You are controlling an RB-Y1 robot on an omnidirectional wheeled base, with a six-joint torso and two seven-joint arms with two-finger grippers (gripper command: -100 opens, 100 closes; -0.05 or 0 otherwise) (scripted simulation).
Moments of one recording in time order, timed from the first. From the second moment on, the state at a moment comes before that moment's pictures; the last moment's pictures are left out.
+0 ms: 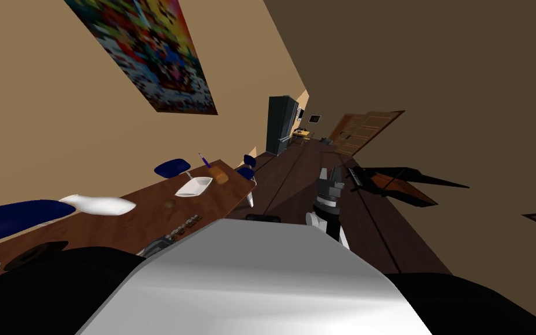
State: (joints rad) left arm 0.74 0.06 0.61 -1.49 -0.13 -0.06 0.64; right arm 0.53 -0.04 -0.06 -2.29 0.01 -0.61 0.06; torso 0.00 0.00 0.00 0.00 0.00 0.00
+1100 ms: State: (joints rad) left arm 0.93 0.27 0.74 -1.49 0.03 -0.02 0.80; right arm 0.53 -0.04 -0.06 -2.29 0.01 -0.61 0.06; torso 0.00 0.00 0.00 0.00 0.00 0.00
